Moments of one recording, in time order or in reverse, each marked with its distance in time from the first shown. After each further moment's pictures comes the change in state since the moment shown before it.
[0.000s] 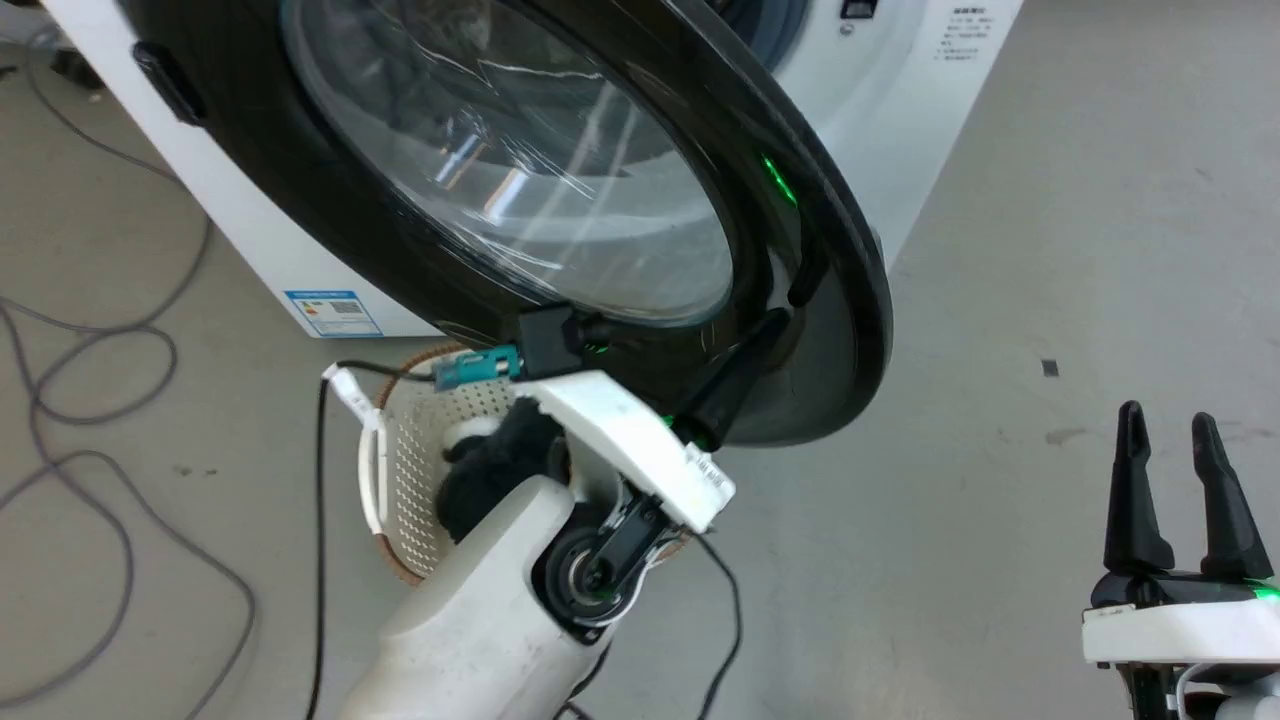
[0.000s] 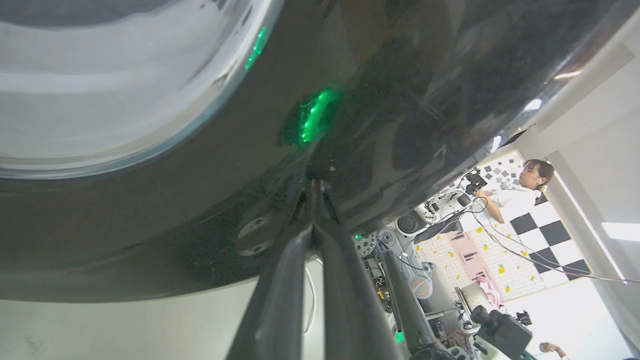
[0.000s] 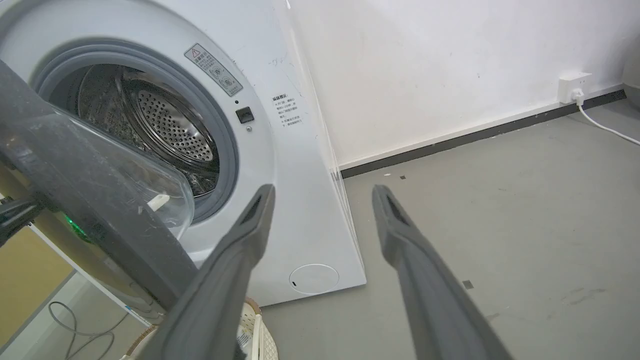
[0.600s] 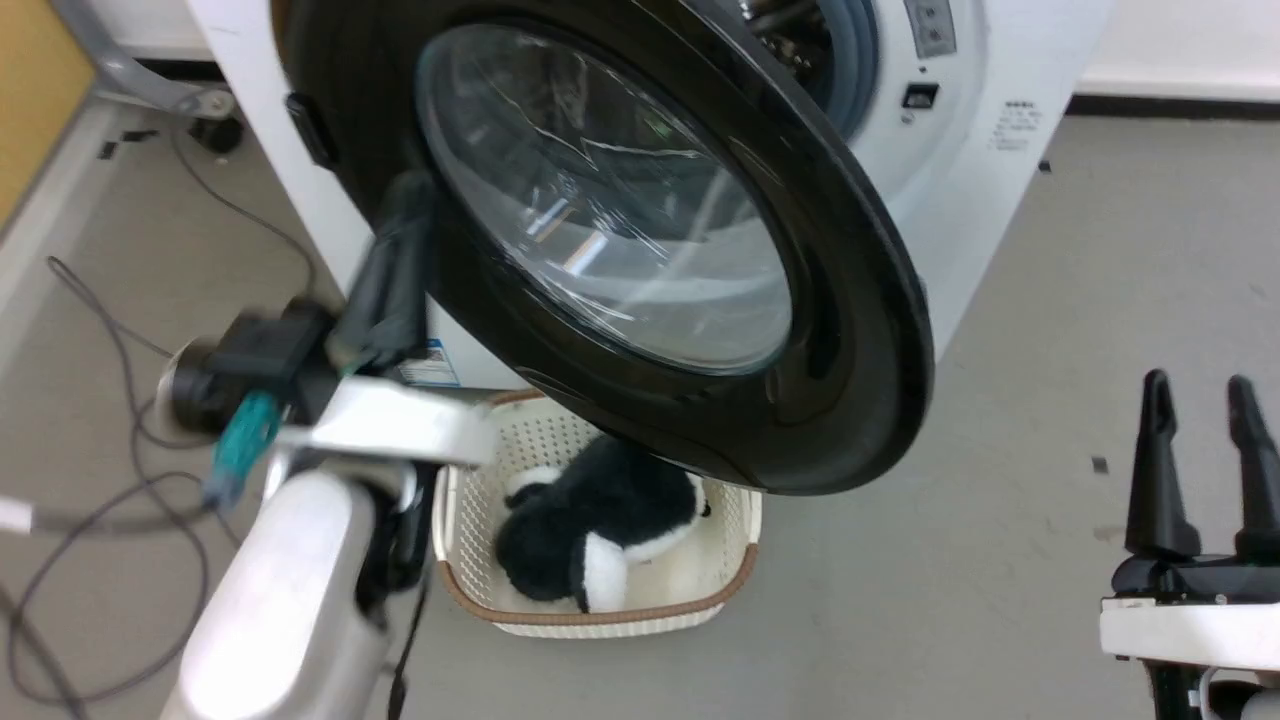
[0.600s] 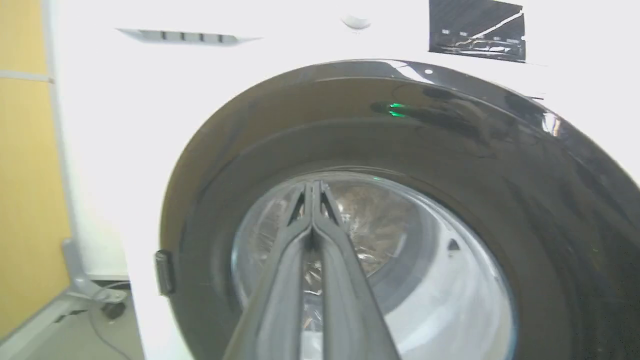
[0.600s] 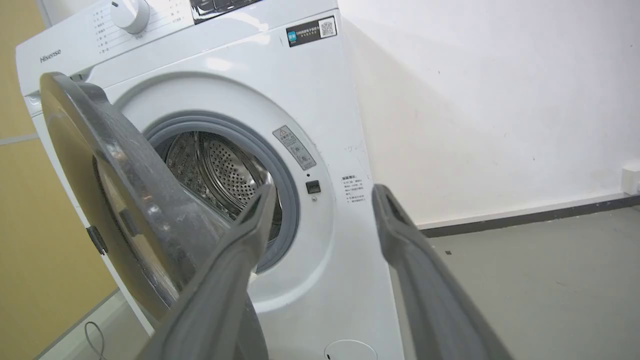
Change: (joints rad) left arm 0.135 0.159 0.372 -0.229 0.920 0.273 -0.220; right arm 0.017 0.000 0.006 -0.137 -0.064 0.000 0.000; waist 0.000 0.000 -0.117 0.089
